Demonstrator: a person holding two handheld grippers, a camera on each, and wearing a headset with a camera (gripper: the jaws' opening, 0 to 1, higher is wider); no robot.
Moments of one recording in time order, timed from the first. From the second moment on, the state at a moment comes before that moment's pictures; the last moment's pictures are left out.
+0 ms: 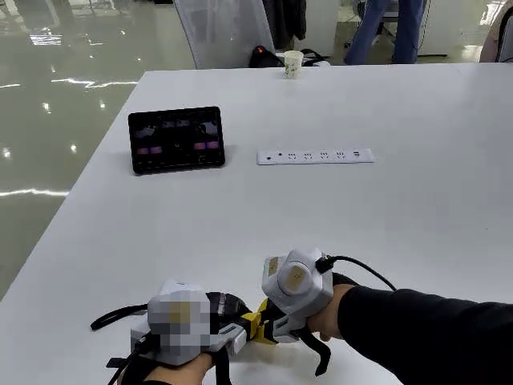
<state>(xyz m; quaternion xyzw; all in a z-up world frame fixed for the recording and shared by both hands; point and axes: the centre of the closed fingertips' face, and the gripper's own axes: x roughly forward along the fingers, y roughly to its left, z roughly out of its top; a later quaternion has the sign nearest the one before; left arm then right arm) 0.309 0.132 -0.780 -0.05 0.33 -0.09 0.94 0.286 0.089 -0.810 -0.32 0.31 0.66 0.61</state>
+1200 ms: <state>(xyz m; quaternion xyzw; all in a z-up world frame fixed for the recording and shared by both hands) 0.282 0.110 -0.762 -0.03 0.34 -0.30 0.89 0.275 0.025 -0.766 -0.20 0.30 0.58 0.73</state>
